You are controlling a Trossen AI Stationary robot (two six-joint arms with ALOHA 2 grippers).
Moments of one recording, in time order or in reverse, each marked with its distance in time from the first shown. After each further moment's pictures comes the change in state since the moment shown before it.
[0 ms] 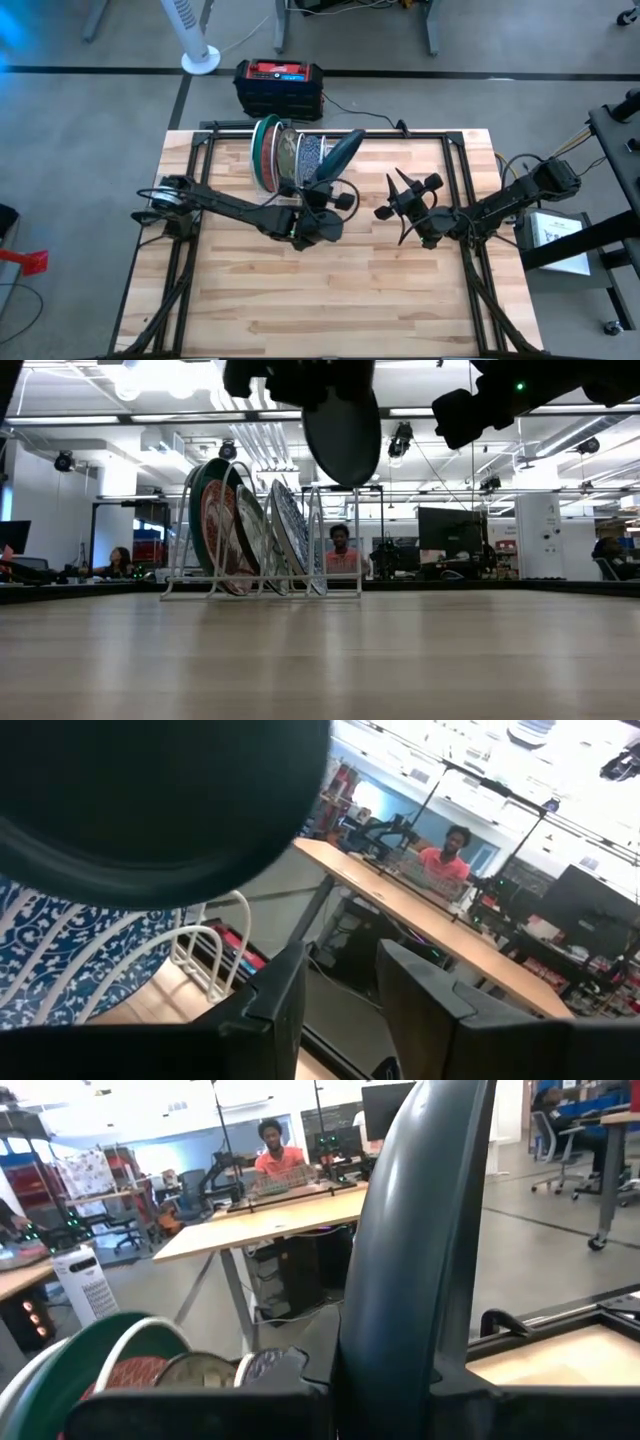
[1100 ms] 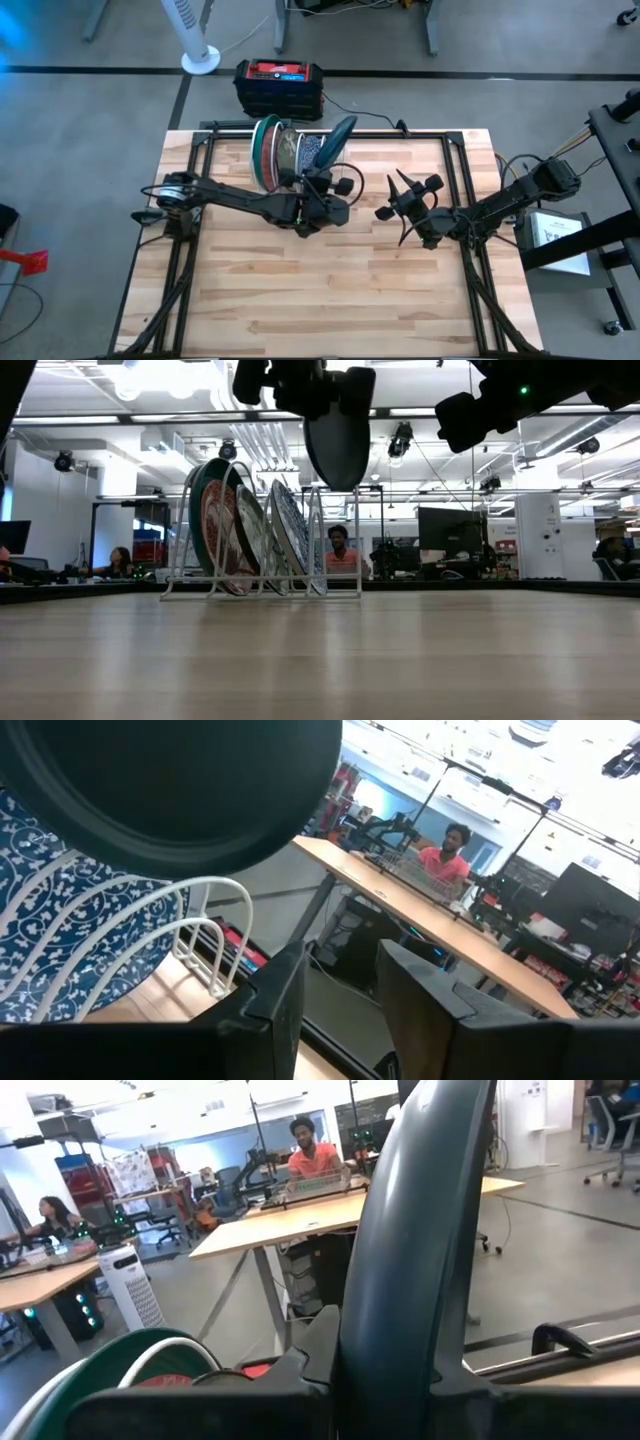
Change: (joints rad) left arm 0.083 0.042 0.082 -0.090 -0.008 -0.018; right arm 0.009 0.000 -0.019 0.000 0.007 0.027
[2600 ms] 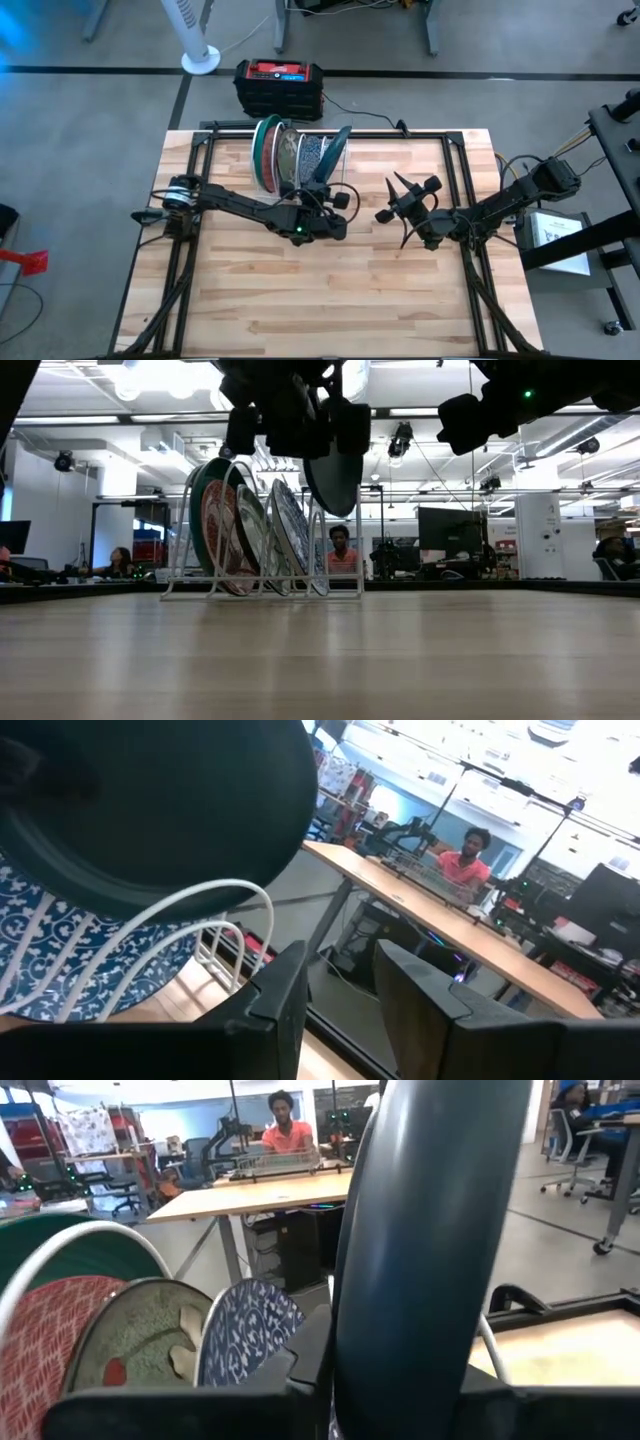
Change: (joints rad) left arm -0.023 0.047 -0.132 -0.091 0.079 -0.380; right arm 0.010 0.000 -0.024 0.000 -0.034 0.050
